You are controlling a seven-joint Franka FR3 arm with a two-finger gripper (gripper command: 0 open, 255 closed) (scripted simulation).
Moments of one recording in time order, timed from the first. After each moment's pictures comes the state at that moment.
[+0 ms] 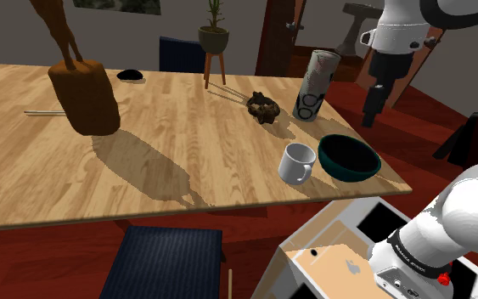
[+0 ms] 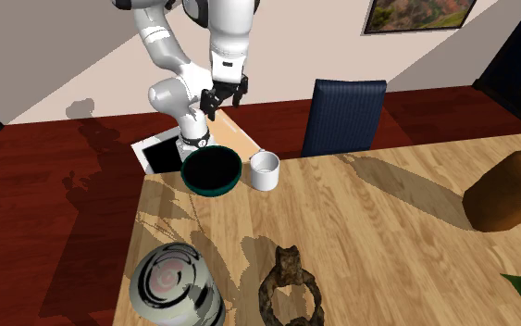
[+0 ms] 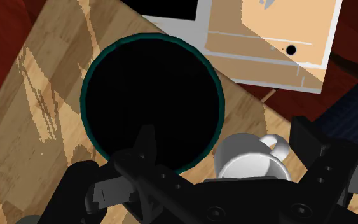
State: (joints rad) arm 0.02 -0.75 0.07 -2.42 -0.02 1.47 -0.12
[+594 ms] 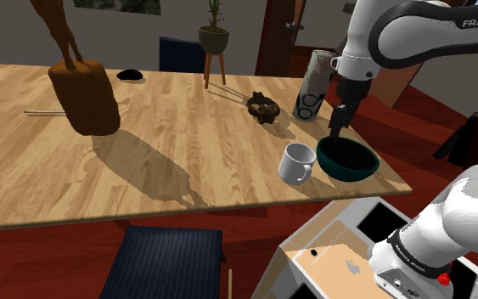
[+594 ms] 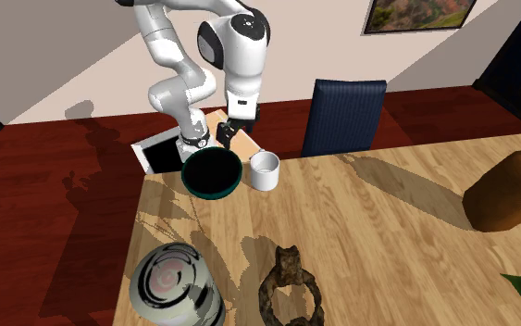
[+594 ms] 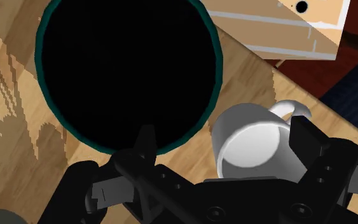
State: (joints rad) arm 0.02 -0.60 0.07 -2.51 0.00 1.75 -0.11
